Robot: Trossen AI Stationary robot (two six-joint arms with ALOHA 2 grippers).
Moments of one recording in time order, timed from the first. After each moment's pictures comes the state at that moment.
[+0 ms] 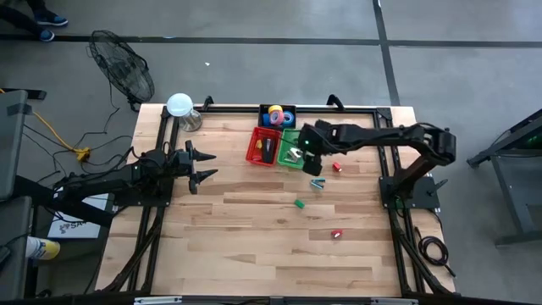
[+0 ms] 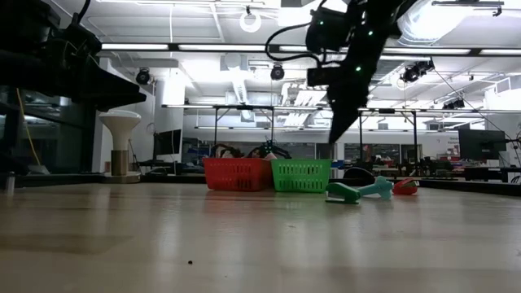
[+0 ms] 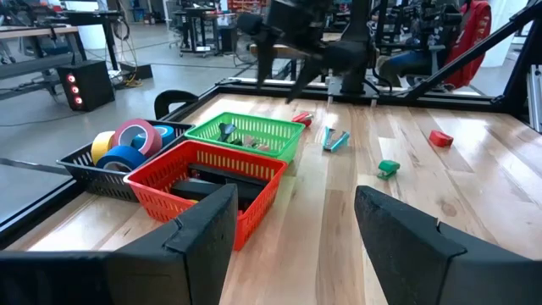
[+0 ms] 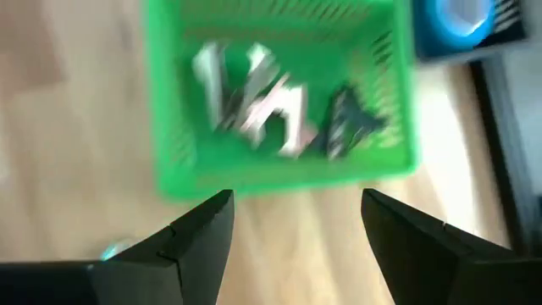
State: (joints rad) left arm 0.22 0.10 0.01 0.00 0.01 -0.01; right arm -0.27 1.59 1.10 -0.64 0.25 -0.07
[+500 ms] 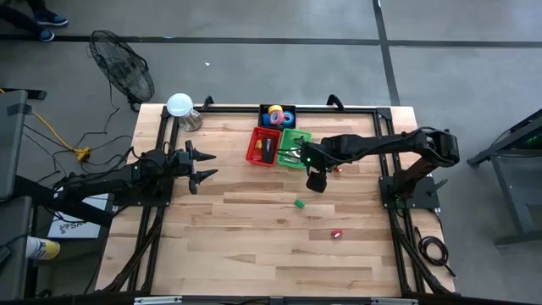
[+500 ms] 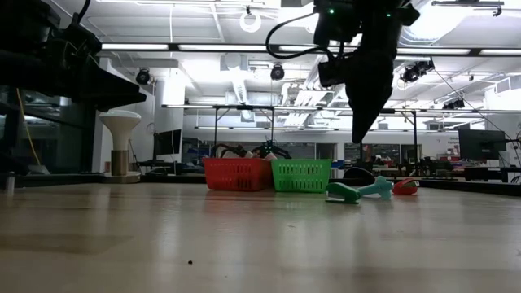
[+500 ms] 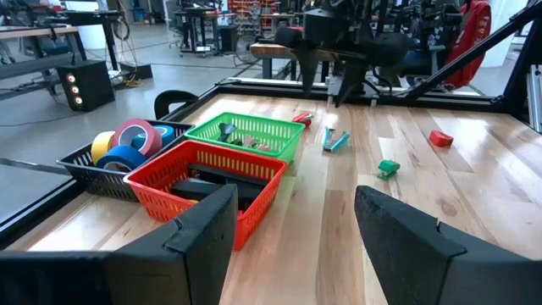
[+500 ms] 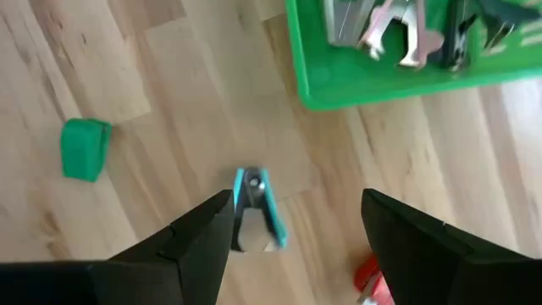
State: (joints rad) left arm 0.22 0.10 0.01 0.00 0.01 -0.01; right arm -0.14 1.56 1.10 -0.84 0.11 0.21
